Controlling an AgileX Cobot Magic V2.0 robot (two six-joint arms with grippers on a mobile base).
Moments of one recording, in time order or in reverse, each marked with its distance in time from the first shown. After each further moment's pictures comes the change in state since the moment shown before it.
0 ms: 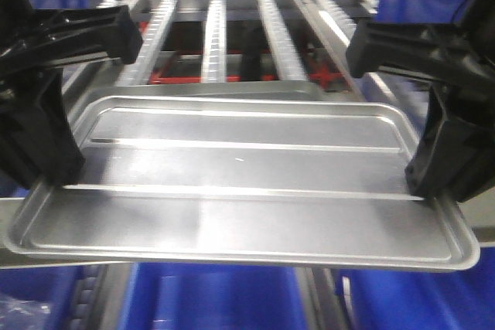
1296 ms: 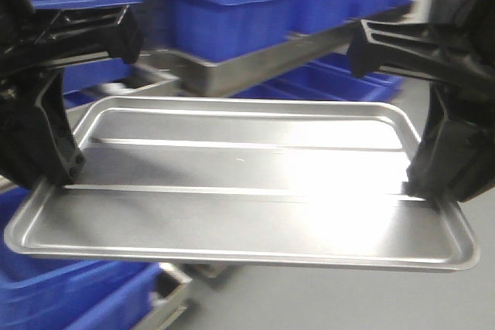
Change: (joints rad) left arm 0.000 0.000 0.000 0.000 -0.002 0.000; right arm 0.000 0.000 0.000 0.000 0.000 0.000
